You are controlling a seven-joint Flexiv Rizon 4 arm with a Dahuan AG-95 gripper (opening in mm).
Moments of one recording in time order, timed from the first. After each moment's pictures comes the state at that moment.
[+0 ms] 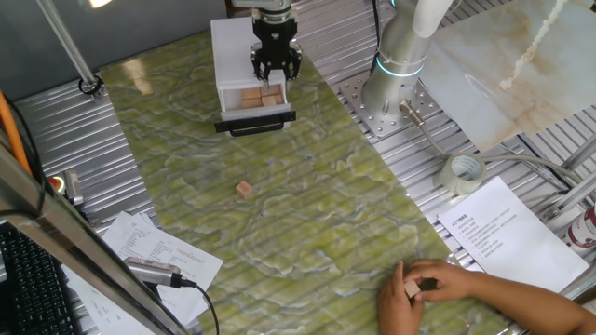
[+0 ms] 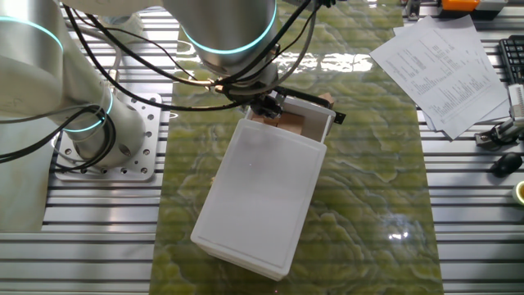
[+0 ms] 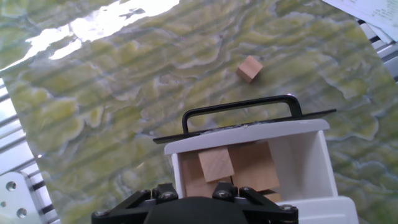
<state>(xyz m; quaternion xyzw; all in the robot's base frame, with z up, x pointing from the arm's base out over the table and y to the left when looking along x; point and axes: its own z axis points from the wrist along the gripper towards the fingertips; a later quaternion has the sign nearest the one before) 0.347 -0.039 0.206 -0.52 0.85 0.05 0.07</state>
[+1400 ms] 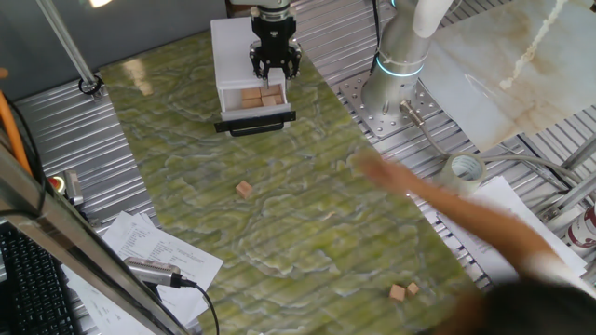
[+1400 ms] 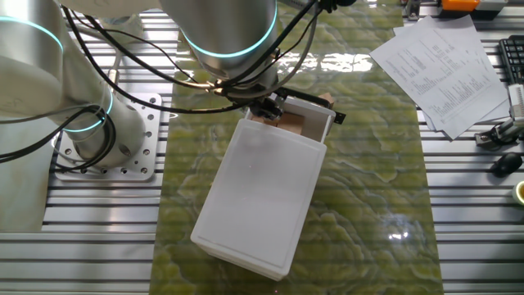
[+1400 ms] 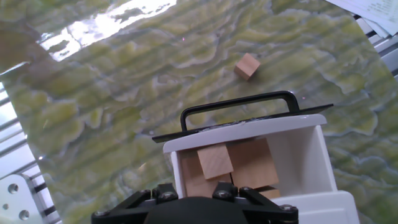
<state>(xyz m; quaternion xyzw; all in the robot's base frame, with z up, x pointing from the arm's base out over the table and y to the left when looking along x) 0.348 -0.038 0.205 -0.52 0.85 0.04 0.07</state>
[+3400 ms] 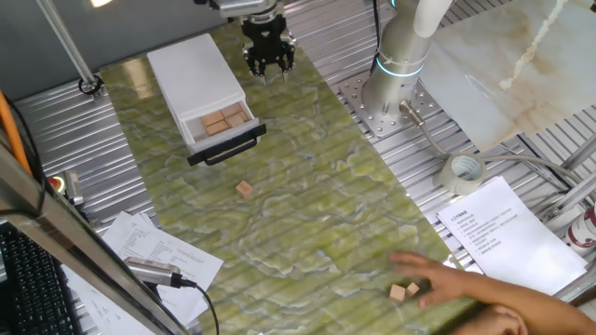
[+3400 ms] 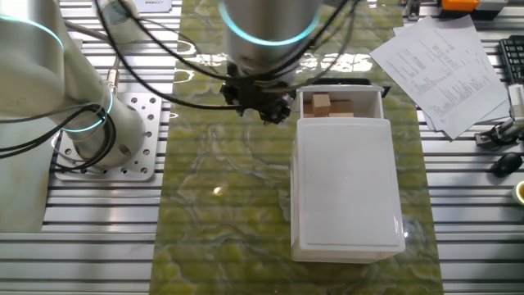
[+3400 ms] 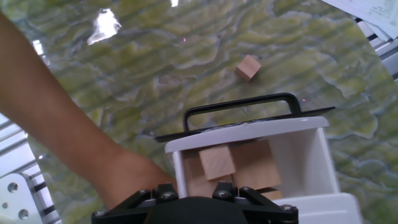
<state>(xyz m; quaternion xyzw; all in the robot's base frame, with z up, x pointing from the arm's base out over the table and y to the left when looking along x) 0.348 -0.059 0.214 -0.58 0.81 0.06 -0.02</state>
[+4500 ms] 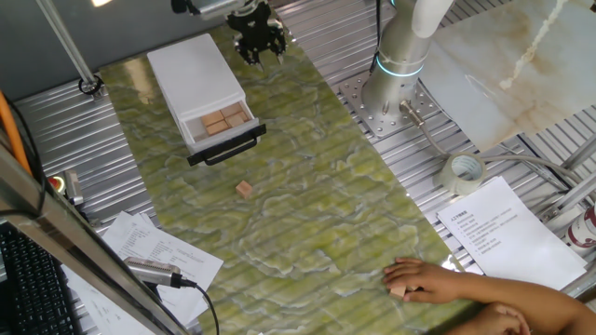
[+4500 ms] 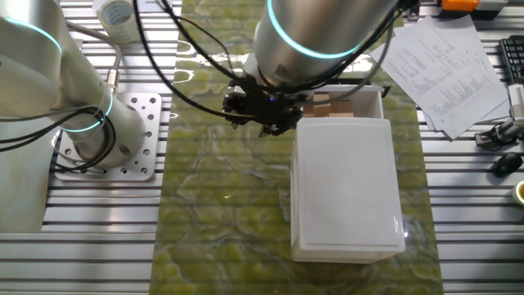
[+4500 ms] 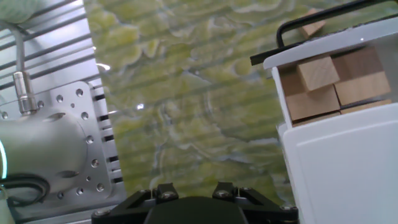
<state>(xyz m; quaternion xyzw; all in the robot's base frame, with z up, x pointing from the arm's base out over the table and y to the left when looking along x) 0.337 -0.085 0.231 -0.61 0.78 0.09 -0.08</state>
